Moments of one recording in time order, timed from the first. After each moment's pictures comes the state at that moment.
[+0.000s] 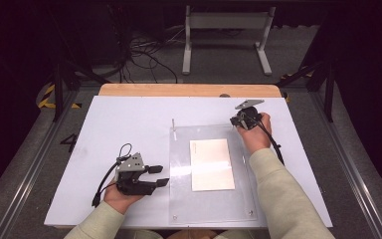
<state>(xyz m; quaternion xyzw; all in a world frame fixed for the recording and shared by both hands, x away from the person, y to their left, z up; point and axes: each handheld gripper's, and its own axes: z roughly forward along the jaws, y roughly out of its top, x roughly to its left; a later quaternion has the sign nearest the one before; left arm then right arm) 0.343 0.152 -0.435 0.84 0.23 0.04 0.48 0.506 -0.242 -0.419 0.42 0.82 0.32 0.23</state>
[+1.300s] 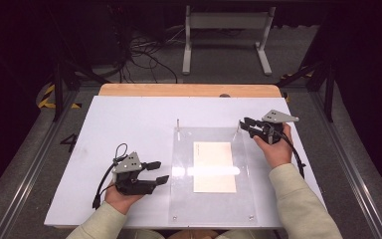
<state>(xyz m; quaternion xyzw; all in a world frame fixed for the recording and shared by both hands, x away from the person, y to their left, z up) 0.340 0.155 -0.434 0.82 0.25 0.06 0.51 0.459 -0.289 -0.416 0.34 0.76 0.49 0.26</state>
